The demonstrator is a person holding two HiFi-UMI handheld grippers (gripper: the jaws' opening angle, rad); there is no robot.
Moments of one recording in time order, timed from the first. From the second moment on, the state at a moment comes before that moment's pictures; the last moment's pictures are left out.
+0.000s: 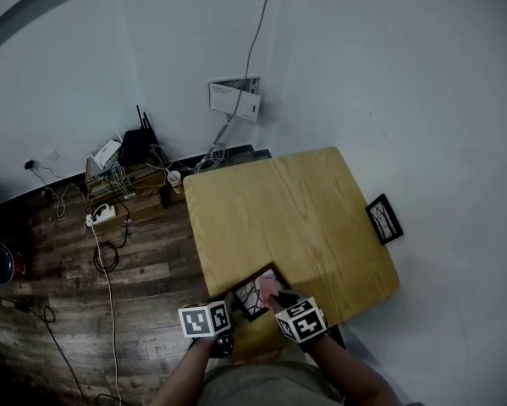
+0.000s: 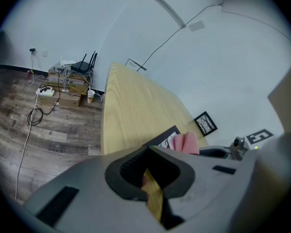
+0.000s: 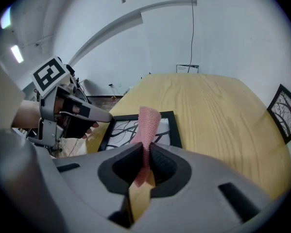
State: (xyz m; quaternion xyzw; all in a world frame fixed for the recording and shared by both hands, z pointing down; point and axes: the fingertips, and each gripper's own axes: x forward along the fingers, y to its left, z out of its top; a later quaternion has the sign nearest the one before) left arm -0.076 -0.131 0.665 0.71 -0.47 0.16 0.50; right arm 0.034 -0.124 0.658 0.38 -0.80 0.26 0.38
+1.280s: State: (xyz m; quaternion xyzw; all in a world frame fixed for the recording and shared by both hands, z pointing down) left arm -0.078 -0.108 0.641 0.72 -0.49 0.14 0.47; right arm 0.059 -0.129 0.622 0.44 -0.81 0.28 0.28
